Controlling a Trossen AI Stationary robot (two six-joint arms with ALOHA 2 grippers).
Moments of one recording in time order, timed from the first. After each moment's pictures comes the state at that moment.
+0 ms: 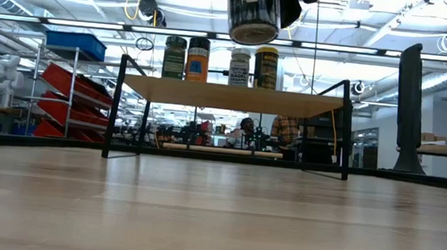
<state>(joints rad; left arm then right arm) -0.27 1.62 1.65 -0.70 -0.28 -0.17 0.20 1.48 1.00 0.12 0.04 0.00</state>
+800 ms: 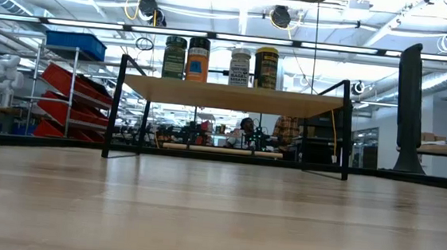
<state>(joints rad) -0.44 1.42 1.50 -0.93 -0.63 -0.43 0.02 0.99 1.00 -0.20 0.05 -0.13</state>
